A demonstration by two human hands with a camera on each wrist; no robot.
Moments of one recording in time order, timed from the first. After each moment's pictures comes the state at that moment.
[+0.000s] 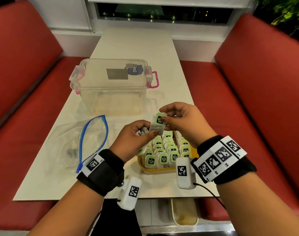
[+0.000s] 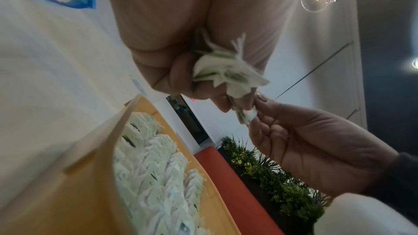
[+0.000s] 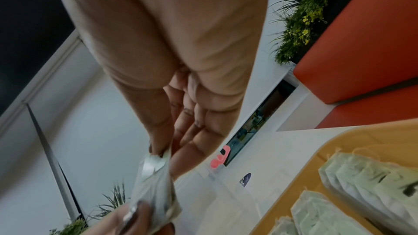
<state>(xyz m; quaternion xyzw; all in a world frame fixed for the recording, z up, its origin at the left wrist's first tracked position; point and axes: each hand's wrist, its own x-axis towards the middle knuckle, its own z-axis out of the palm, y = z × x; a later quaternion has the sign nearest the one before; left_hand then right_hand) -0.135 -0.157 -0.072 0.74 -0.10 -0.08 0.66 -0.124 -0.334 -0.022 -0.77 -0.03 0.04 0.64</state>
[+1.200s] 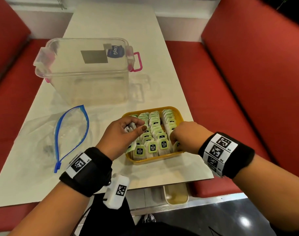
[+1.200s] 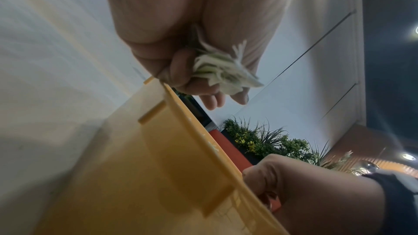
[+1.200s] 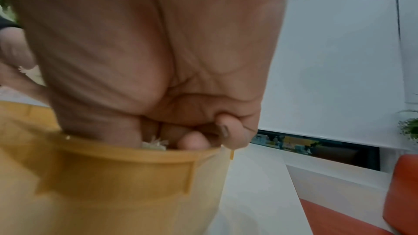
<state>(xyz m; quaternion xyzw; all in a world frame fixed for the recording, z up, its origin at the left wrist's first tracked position) -0.135 -0.163 -0.096 0.79 -0.07 -0.10 0.60 -0.149 -0.382 -0.060 -0.95 -0.18 0.23 -0.09</state>
